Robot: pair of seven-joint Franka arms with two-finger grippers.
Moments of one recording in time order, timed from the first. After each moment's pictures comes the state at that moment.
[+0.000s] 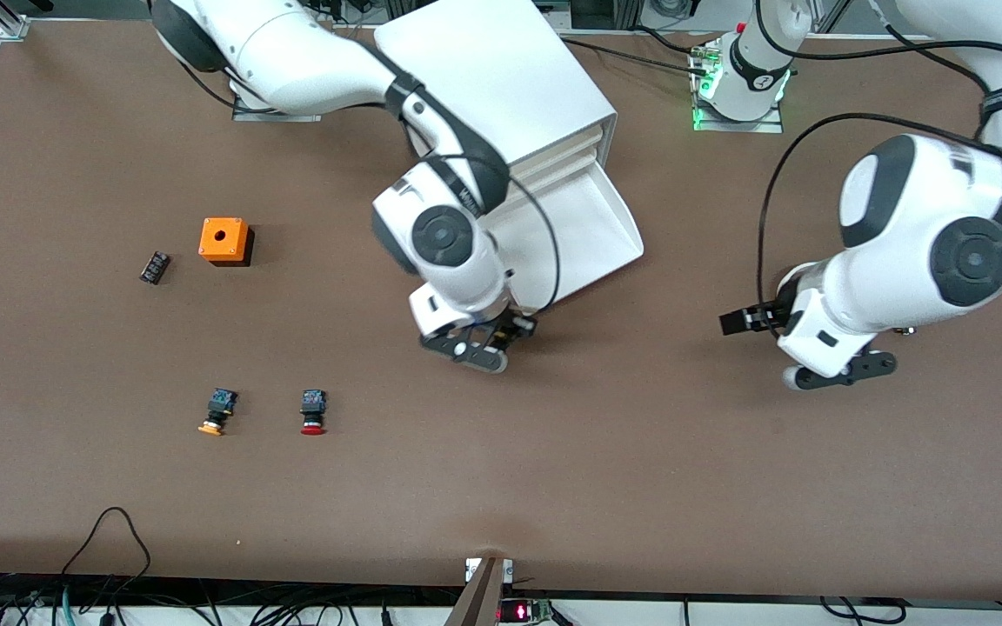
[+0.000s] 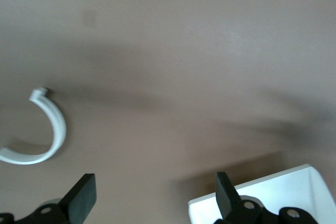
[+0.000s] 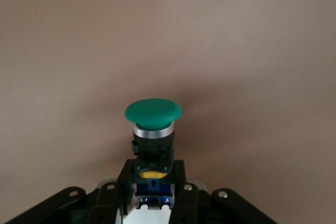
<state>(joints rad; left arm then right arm) -0.09 0.41 -0.15 -1.48 -0.08 1.76 -0.45 0.53 0.92 0.20 -0.98 -0.05 2.01 0.98</state>
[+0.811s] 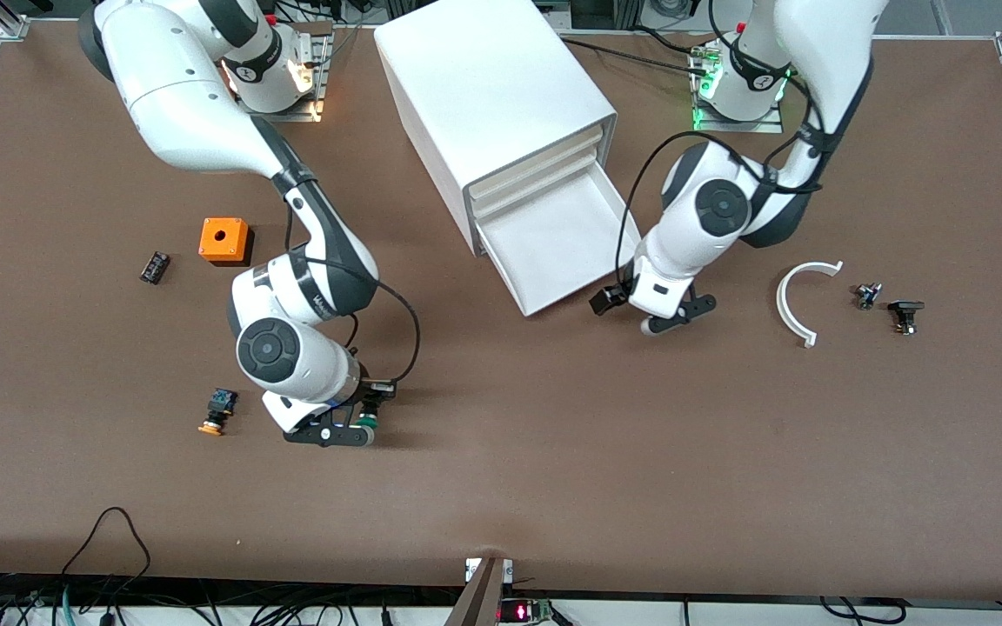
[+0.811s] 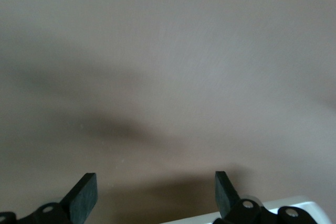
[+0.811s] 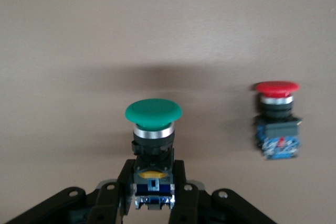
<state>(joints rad) -0.21 0.41 -0.30 -2.05 -0.09 2.52 -0.87 0.26 0.94 0.19 -1.09 -0.10 2.01 0.44</state>
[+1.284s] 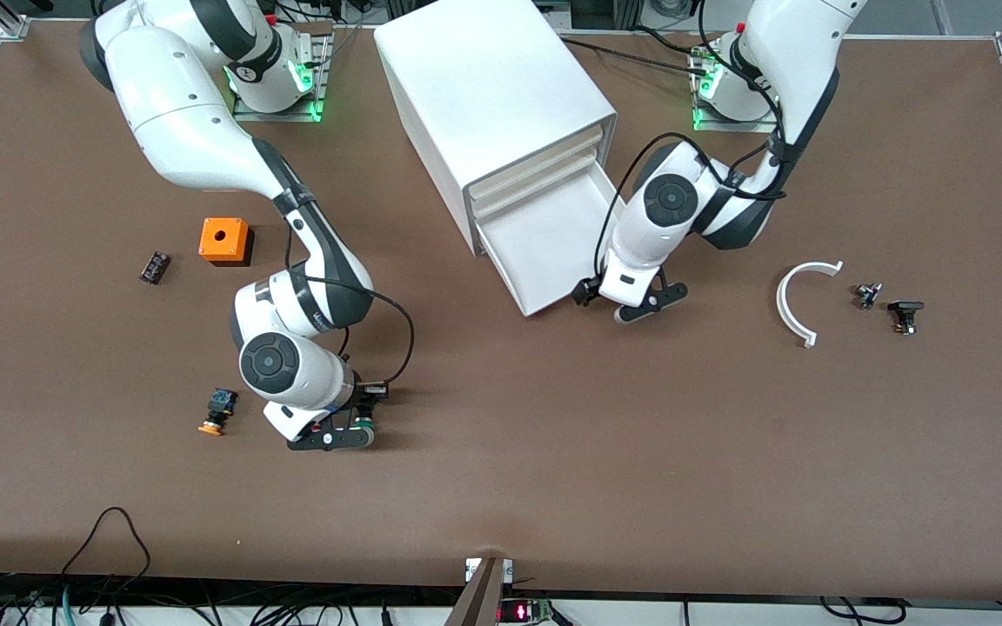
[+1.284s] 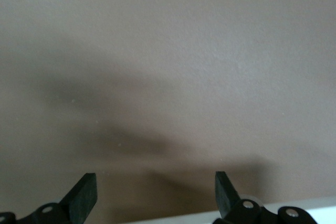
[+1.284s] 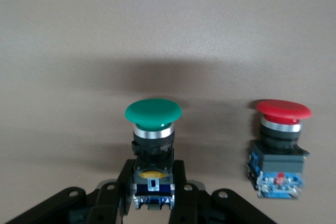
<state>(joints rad) -0.27 0.44 -0.30 -2.06 0.07 2.52 -1.06 0.25 0.99 0.19 -1.12 -0.13 2.08 0.33</state>
